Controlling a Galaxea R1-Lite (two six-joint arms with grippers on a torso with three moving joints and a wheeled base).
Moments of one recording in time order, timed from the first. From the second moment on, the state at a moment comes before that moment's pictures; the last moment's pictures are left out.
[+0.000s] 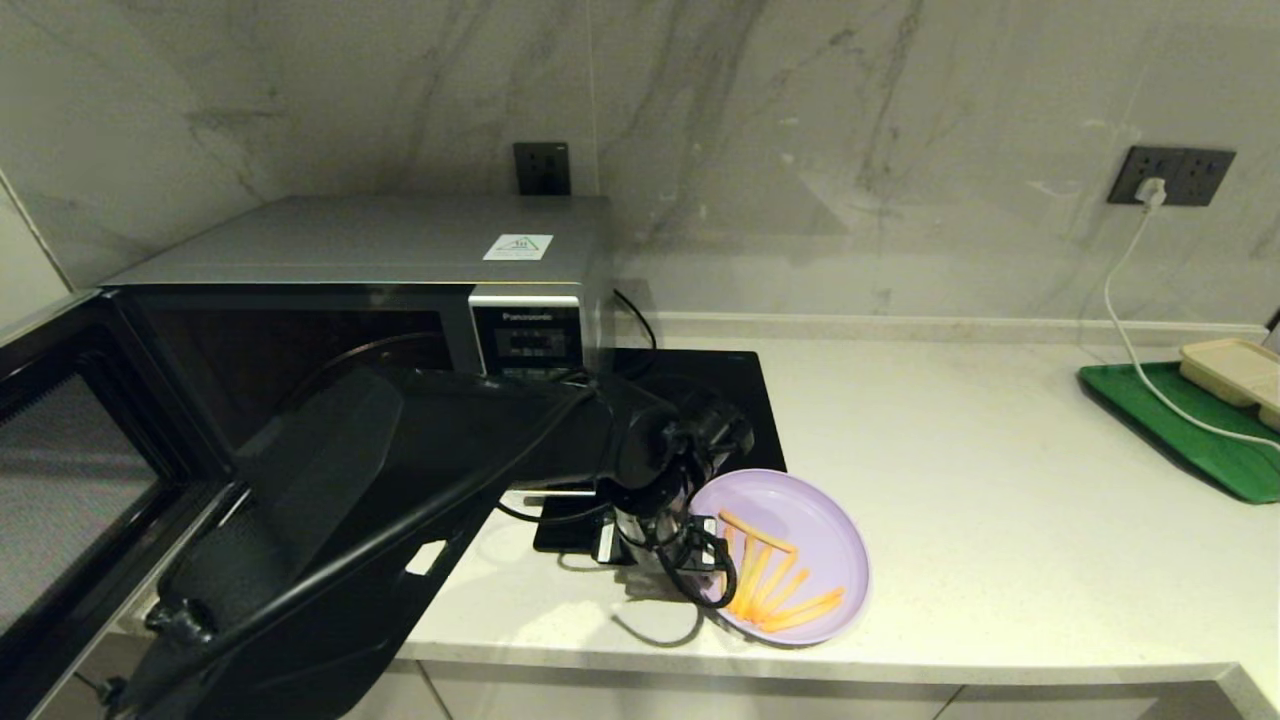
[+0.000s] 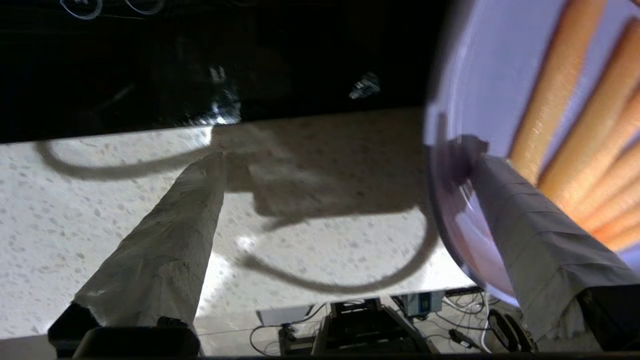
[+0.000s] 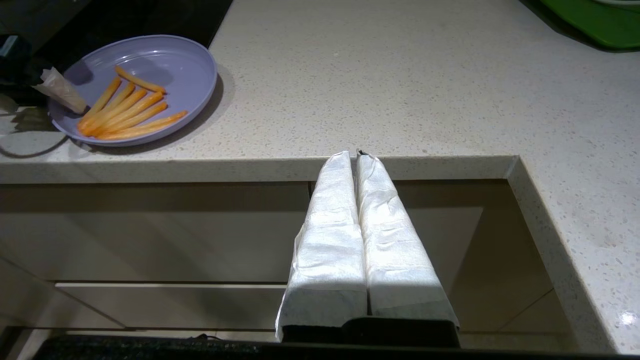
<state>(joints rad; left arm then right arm) -0.78 2.42 -1.97 0.77 0.17 -0.60 0.00 0.00 -0.07 0.16 -0.05 0.09</state>
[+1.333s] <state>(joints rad) -0.78 2.43 -1.96 0.77 0.17 -0.61 0.00 0.00 -0.07 0.16 -0.05 0.09</state>
